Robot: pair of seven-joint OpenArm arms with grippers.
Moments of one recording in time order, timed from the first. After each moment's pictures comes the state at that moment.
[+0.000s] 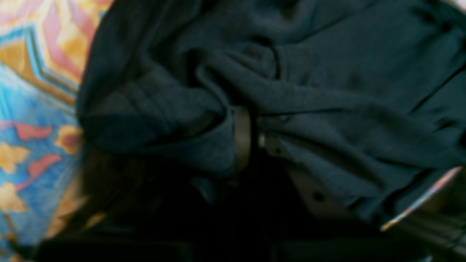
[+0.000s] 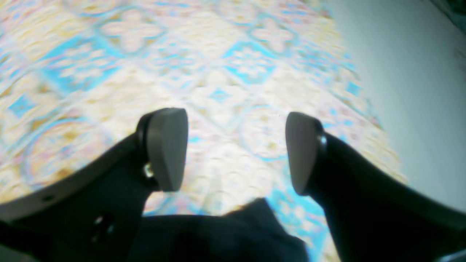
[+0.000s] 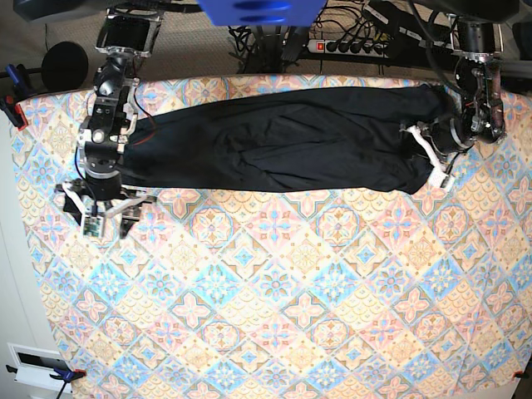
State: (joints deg) left arm 10.8 -25.4 -8.4 80.6 -44.0 -33.7 56.9; right arm -4.8 6.0 13.8 107.5 -4.5 2.2 -38.8
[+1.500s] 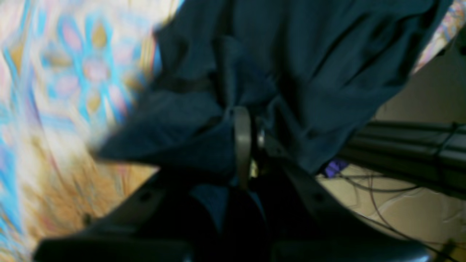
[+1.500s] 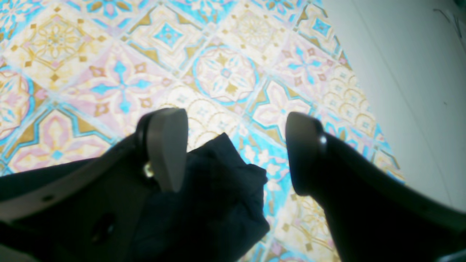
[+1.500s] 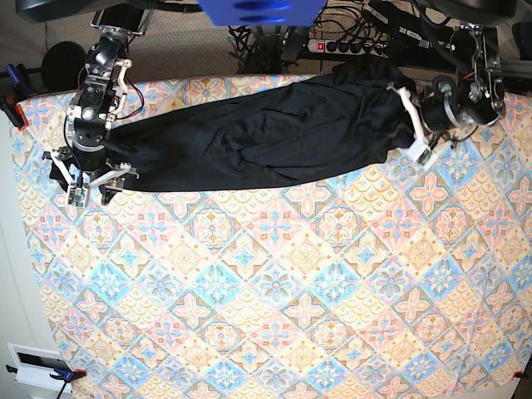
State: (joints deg) left arm 19.3 -26.1 -15.2 105.7 -47.4 -39.5 65.4; right arm -11.4 6.2 19.3 107.4 -4.6 2.2 -39.0
